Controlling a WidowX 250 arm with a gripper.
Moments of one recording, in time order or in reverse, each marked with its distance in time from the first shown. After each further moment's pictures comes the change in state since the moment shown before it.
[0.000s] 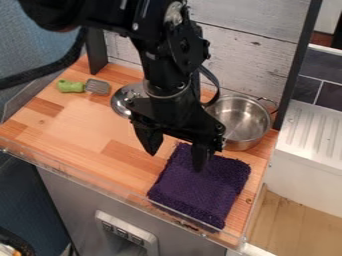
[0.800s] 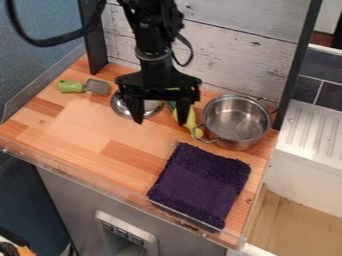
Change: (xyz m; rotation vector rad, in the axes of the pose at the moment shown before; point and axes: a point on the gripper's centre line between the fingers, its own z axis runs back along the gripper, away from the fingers) arm 0.065 0.080 -0.040 0.084 0.051 0.414
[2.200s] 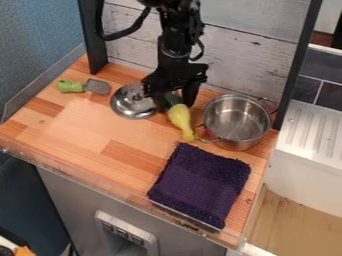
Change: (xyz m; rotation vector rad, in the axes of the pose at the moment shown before) arm 0.056 -0.018 -0.056 0.109 -0.056 0.433
